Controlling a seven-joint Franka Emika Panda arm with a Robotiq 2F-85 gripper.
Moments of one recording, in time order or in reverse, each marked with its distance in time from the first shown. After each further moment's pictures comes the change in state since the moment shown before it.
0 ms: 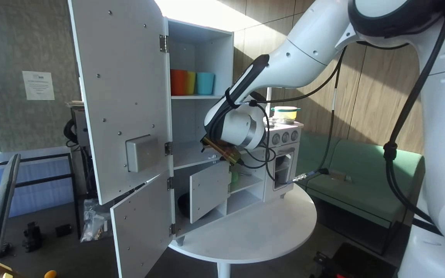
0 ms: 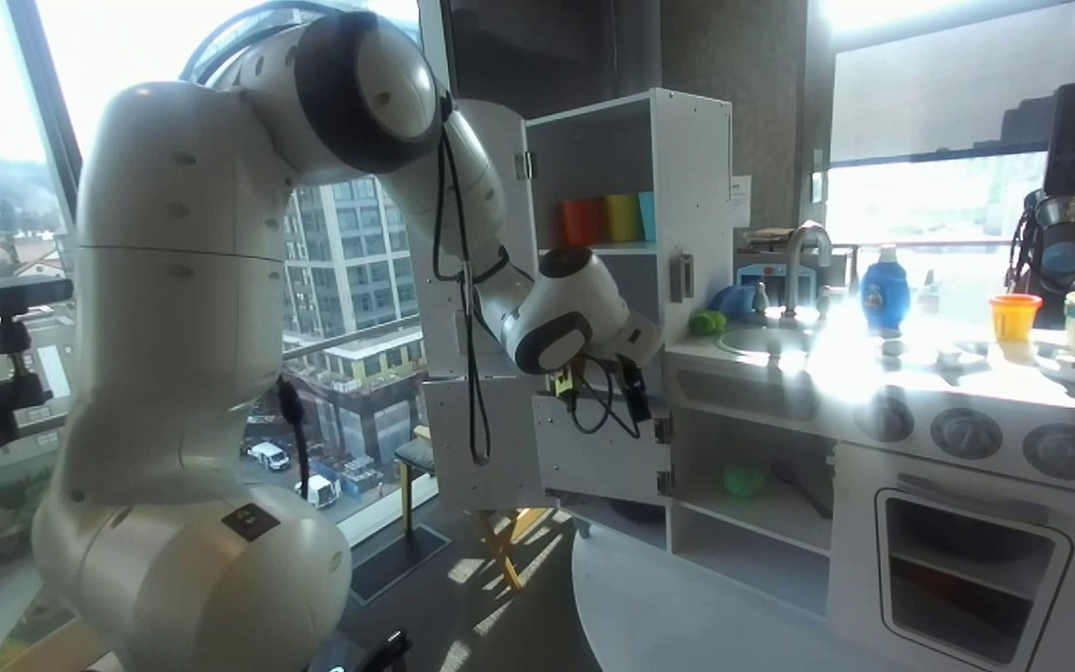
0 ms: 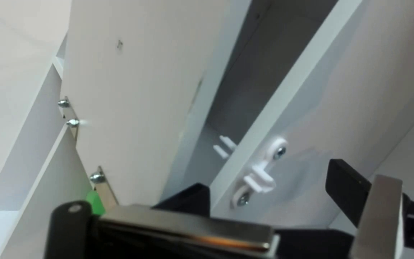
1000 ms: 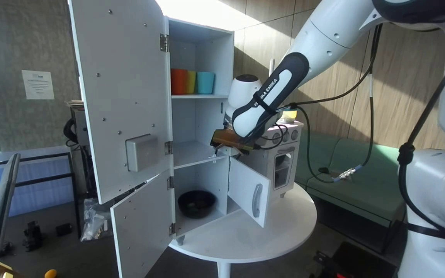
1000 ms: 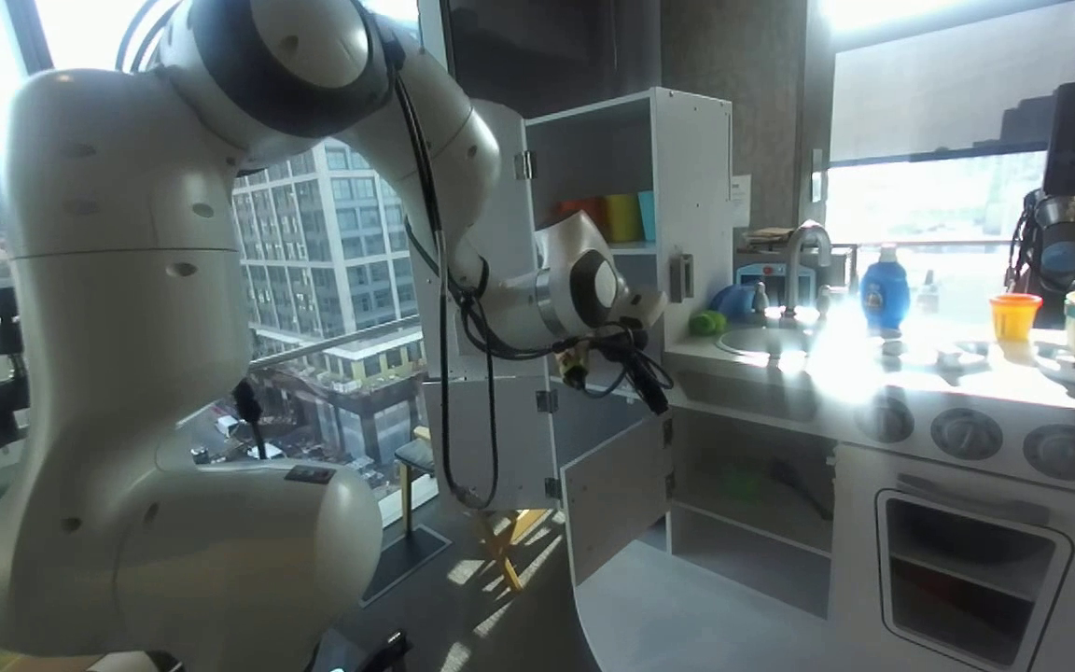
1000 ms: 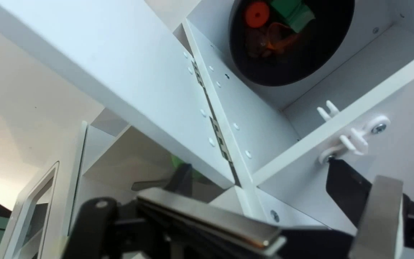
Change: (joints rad) arm 0.534 -0.121 -0.693 -0.025 -0.981 -0.398 0.646
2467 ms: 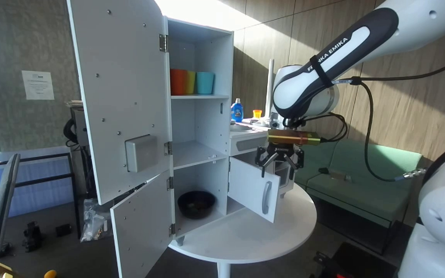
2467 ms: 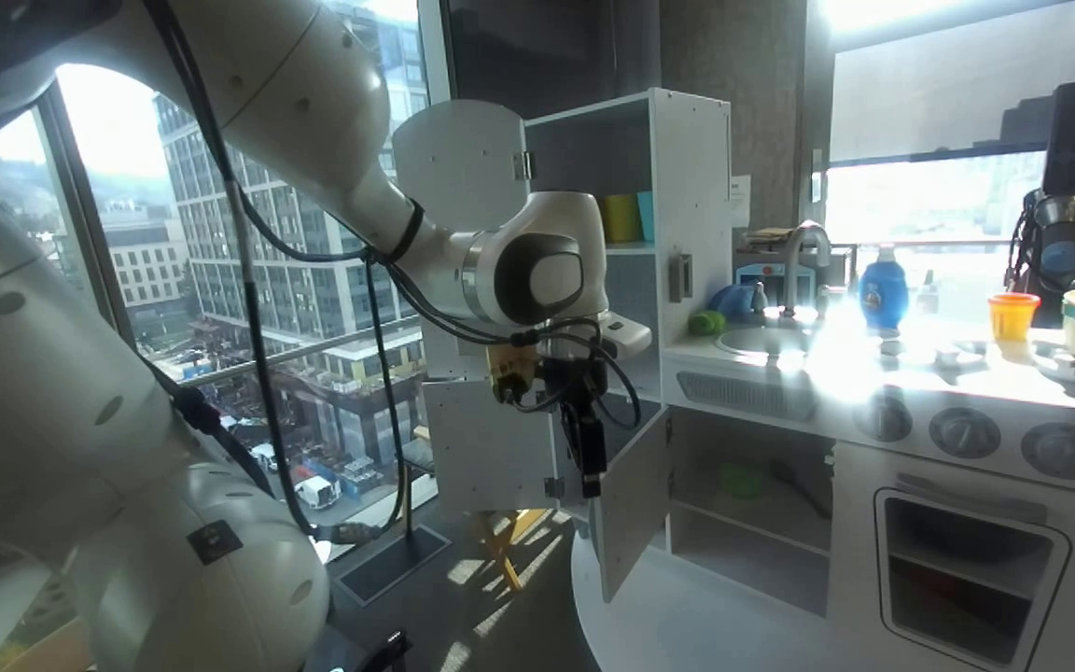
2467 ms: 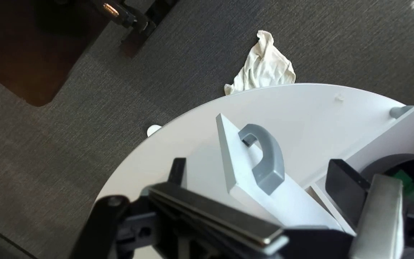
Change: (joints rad) arm -0.722 -0.500 0.638 -0.372 0.275 -0.518 -0.432
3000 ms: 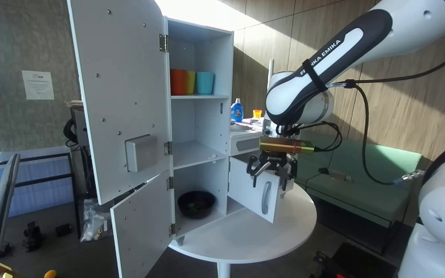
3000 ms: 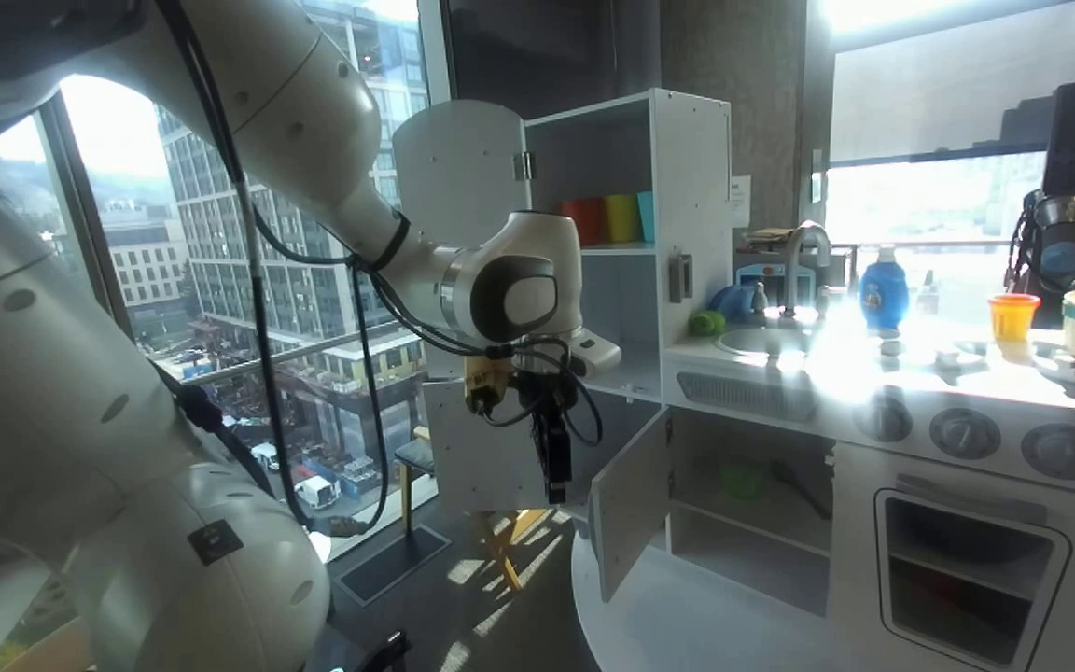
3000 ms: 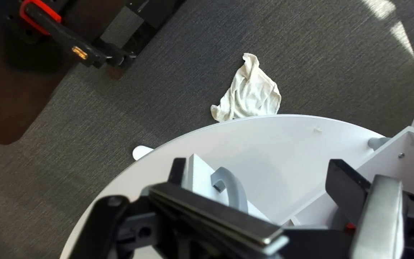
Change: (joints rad) arm 0.000 0.020 0.098 -0.040 0.130 0.043 0.001
